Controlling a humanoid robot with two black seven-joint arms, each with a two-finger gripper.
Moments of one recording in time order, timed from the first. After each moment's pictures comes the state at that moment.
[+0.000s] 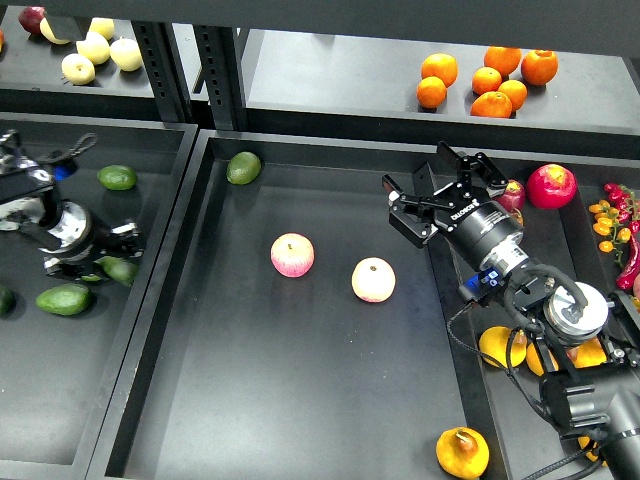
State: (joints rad) left arm -1.18 0.57 0.36 -0.76 0.31 -0.49 0.49; right arm 0.34 0.02 1.35 1.15 0.22 0.13 -0.42
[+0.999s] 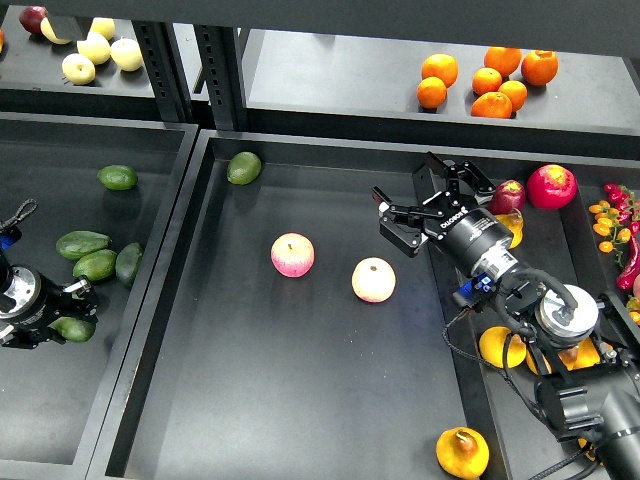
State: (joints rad) left arm -0.95 0.62 0.19 -0.72 0.35 -0.49 0.49; right arm 0.35 0.01 1.33 1.12 0.20 0.13 -0.42
